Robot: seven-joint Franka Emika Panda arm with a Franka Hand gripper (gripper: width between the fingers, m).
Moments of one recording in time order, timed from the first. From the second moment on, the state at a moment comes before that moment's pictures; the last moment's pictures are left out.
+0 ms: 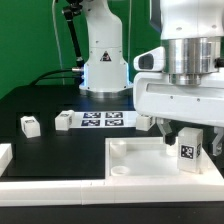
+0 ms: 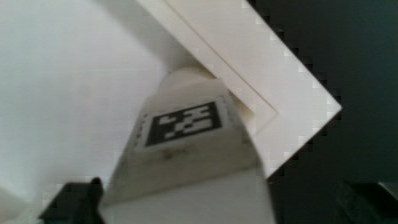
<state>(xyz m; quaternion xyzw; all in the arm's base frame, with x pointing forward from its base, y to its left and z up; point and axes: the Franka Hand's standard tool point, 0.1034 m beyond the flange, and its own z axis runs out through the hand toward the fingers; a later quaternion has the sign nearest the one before) 0.635 0.117 0.071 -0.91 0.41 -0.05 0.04</state>
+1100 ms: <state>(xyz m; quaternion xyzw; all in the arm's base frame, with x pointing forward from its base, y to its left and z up) 0.626 0.114 0.066 -0.54 0.84 0.00 0.08</state>
